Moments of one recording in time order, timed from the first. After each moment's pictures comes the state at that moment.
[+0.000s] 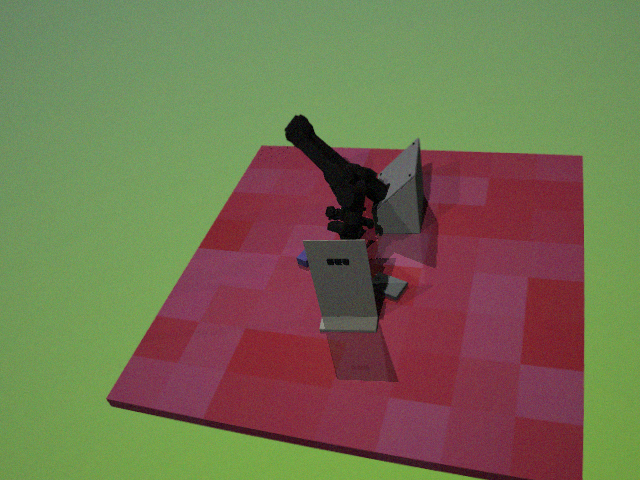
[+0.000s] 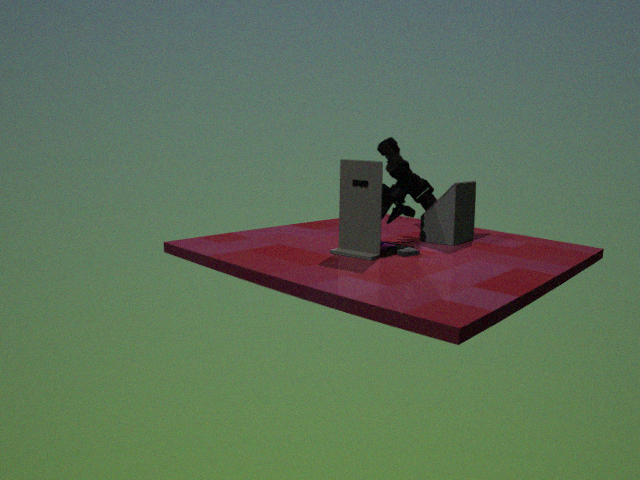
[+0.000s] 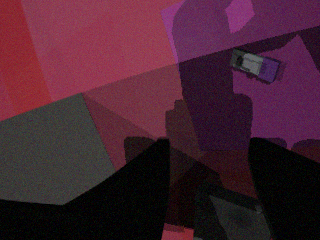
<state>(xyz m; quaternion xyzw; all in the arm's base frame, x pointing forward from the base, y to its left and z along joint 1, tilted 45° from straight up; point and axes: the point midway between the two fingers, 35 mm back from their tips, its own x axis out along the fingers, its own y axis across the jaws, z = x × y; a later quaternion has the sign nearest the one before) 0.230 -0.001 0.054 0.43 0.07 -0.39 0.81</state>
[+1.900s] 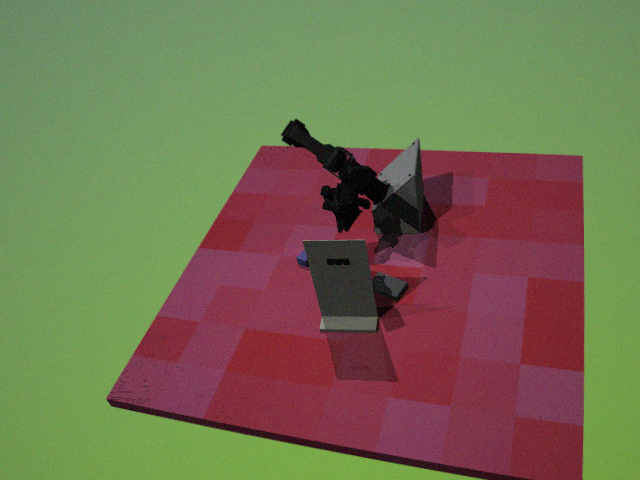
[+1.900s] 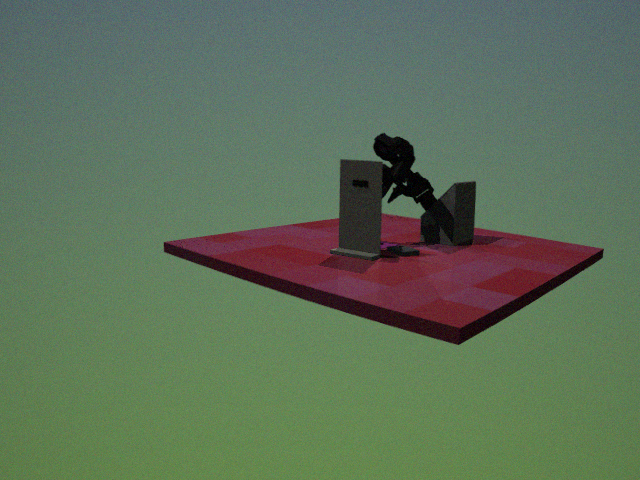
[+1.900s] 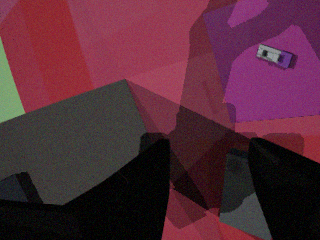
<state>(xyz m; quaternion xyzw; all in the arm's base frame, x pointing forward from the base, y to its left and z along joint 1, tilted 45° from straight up) 0.209 0.048 0.110 0.43 0.08 -0.38 0.81</state>
